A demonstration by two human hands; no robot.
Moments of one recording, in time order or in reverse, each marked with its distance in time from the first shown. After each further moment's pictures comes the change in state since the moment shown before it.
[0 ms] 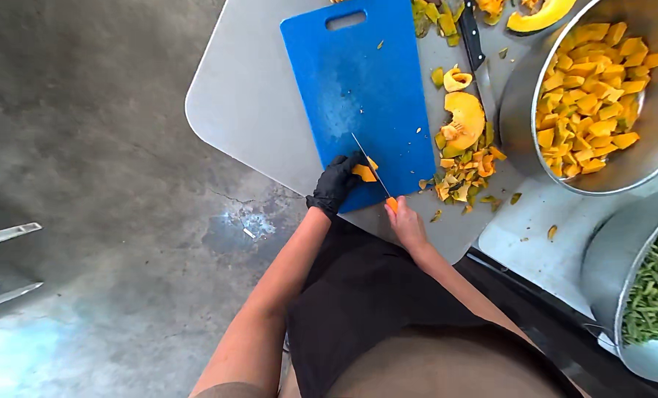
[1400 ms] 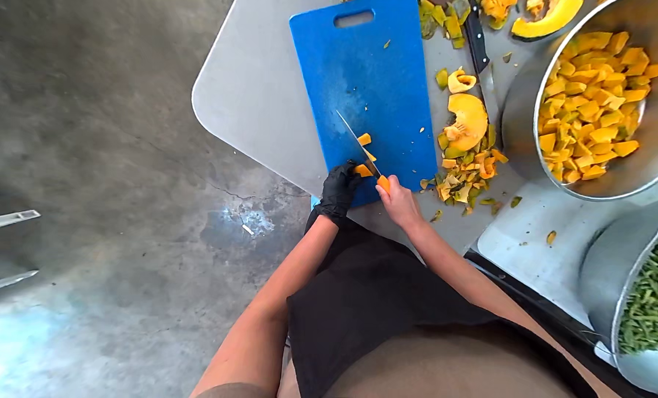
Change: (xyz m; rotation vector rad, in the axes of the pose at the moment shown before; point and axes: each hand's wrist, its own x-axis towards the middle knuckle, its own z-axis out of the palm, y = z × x) left_hand -0.026 0.009 0.029 -0.103 0.336 -0.119; right_hand 0.022 -0.029 -0.021 0.075 0.049 -0.162
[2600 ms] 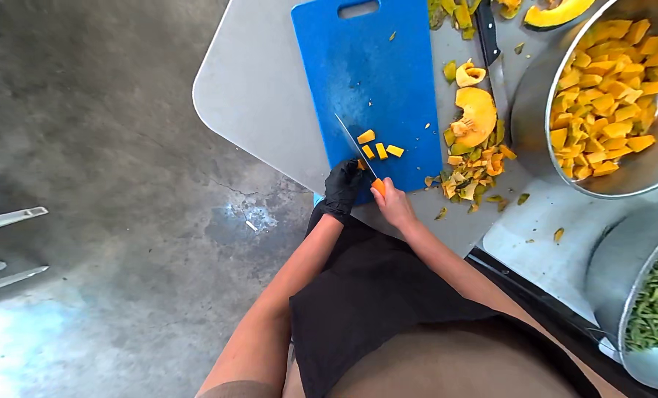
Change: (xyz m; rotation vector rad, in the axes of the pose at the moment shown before) left_hand -0.002 -0.010 0.011 -0.153 0.072 -0.089; right_hand 0.002 -0.005 0.017 0.060 -0.099 0.046
